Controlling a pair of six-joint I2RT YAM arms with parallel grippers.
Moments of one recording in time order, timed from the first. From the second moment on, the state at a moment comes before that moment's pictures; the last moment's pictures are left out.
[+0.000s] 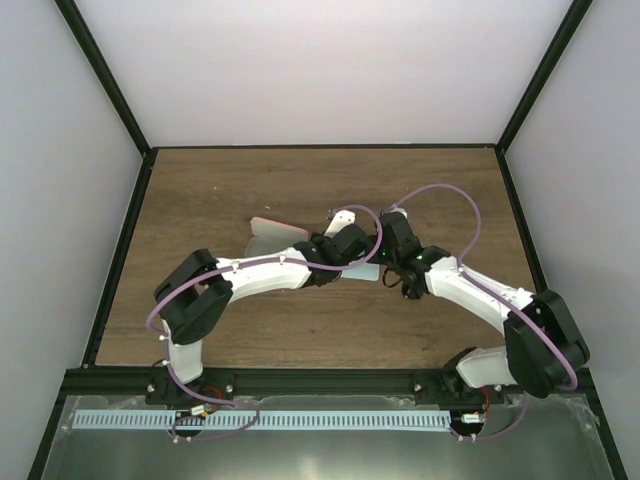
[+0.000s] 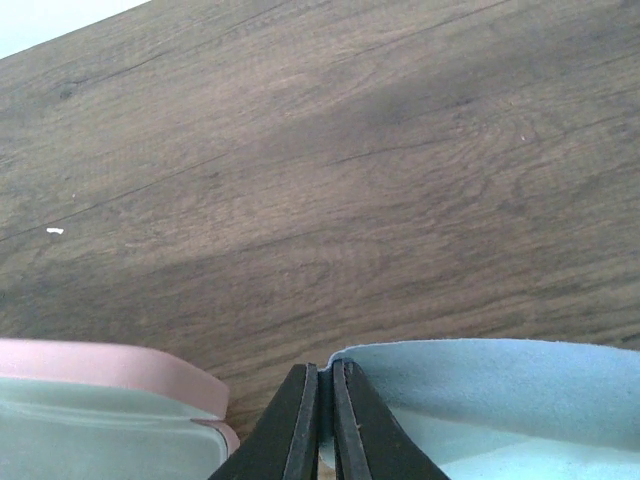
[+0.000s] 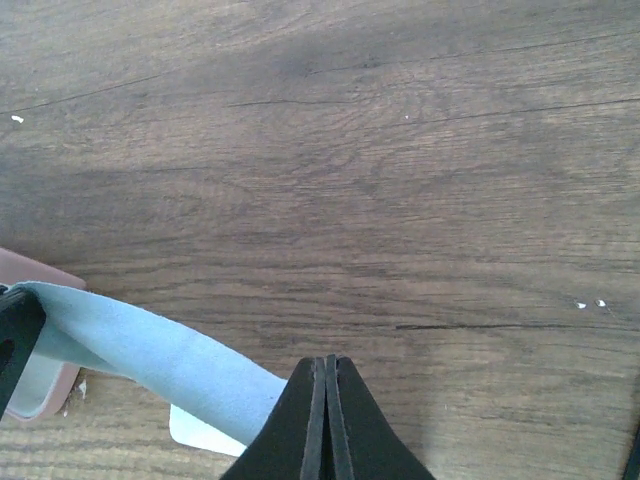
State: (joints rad) left arm -0.99 1.87 1.27 -0.30 -0.68 -0.42; right arm 0.58 1.33 0.77 -0.23 0.19 0.57
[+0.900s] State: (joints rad) left arm -0.94 2.00 1.29 -0.23 -0.68 -0.36; right arm 0.55 1.53 0.80 -0.18 0.22 0.57
